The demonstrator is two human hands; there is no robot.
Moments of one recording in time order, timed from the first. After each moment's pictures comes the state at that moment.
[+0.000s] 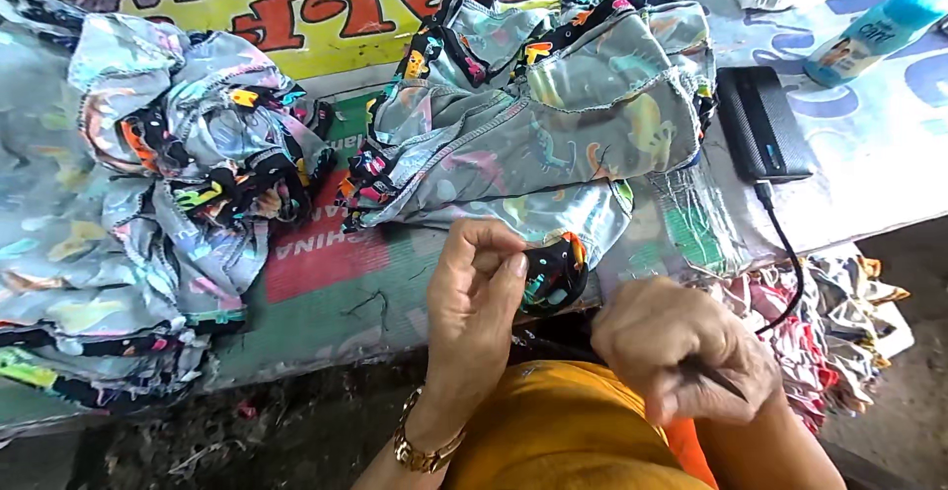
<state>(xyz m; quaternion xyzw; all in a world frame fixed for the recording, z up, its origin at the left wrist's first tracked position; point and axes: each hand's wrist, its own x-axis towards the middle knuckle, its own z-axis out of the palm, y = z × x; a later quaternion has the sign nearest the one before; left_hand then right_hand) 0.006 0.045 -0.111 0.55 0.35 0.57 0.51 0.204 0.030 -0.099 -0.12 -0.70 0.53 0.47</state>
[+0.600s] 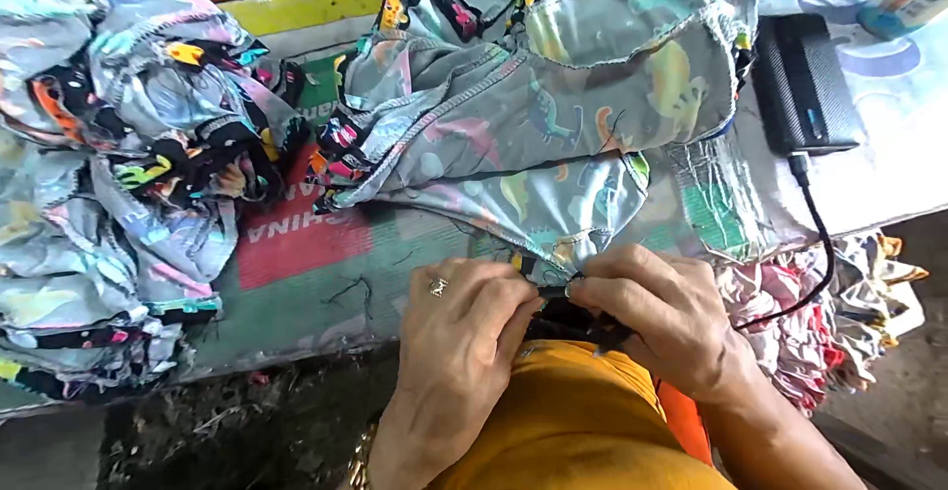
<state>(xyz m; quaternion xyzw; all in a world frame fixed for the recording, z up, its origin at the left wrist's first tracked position) -0.022 0.022 -0.117 0.81 0.43 0.36 0.16 0.204 0.013 -0.131 -0.40 -0.83 0.08 0.39</state>
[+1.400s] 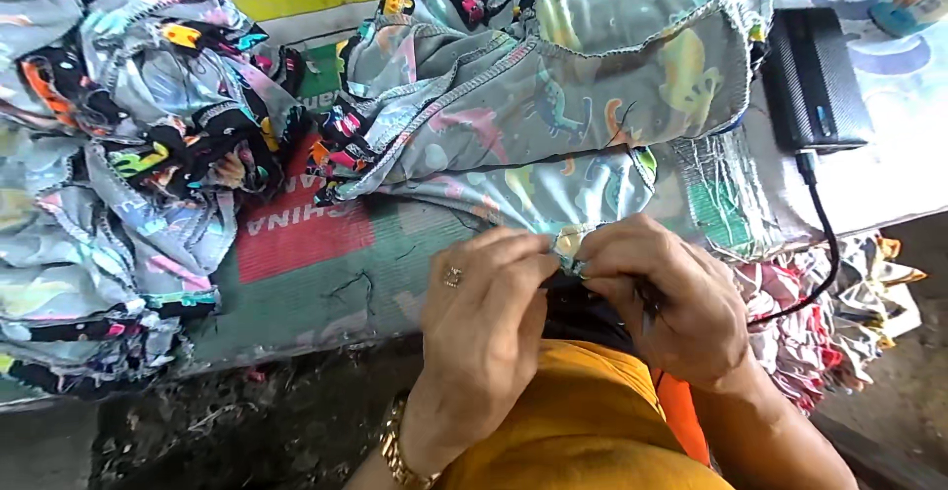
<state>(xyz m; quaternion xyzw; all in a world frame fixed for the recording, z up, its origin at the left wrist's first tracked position) -0.003 0.028 -0.118 0.78 0.40 0.45 0.18 0.194 0.025 -0.119 -0.39 -0.77 0.18 0.47</state>
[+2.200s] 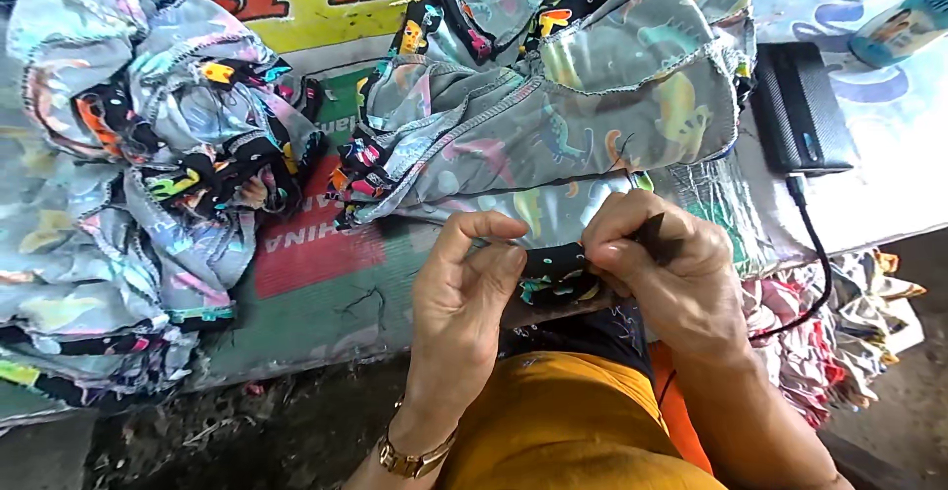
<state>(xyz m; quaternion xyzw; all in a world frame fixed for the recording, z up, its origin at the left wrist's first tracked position) -0.006 0.049 -0.108 0.52 0.37 0.54 0.55 0.188 0.054 -0.109 -0.33 -0.65 0.40 0.56</state>
